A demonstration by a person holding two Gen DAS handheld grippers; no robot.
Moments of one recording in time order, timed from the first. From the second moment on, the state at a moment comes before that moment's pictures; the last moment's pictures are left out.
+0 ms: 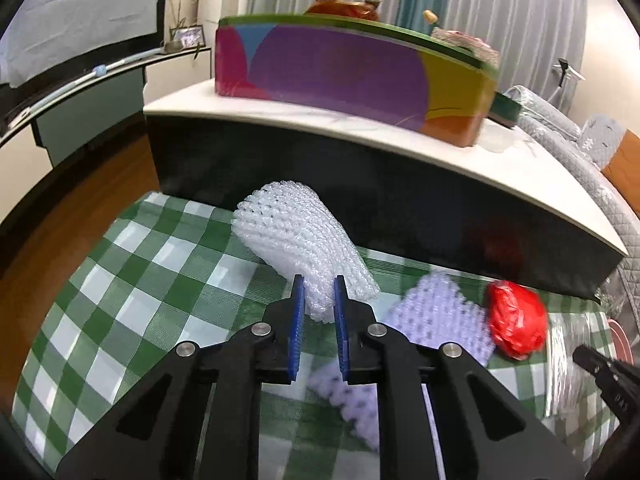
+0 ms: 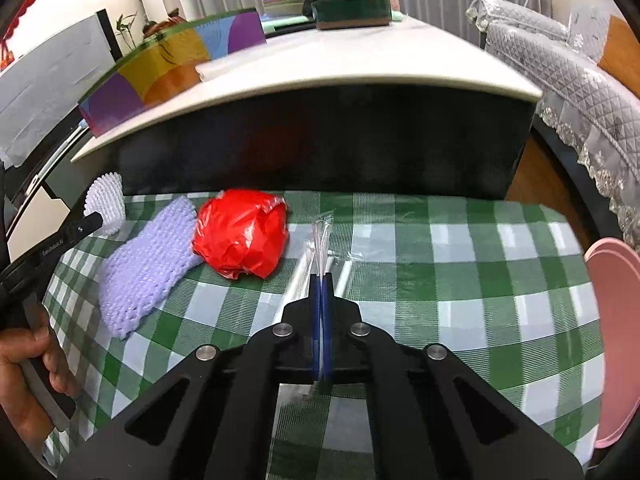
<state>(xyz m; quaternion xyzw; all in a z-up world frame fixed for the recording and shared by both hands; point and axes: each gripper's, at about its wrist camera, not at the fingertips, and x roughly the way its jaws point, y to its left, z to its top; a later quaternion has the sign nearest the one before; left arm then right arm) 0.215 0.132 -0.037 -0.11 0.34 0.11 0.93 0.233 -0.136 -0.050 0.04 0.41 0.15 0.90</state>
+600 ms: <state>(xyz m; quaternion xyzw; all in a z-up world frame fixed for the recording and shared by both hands) 0.145 0.079 0.026 -0.07 0.31 0.06 0.95 0.164 -0.181 0.022 0.00 0.36 0.15 0.92</state>
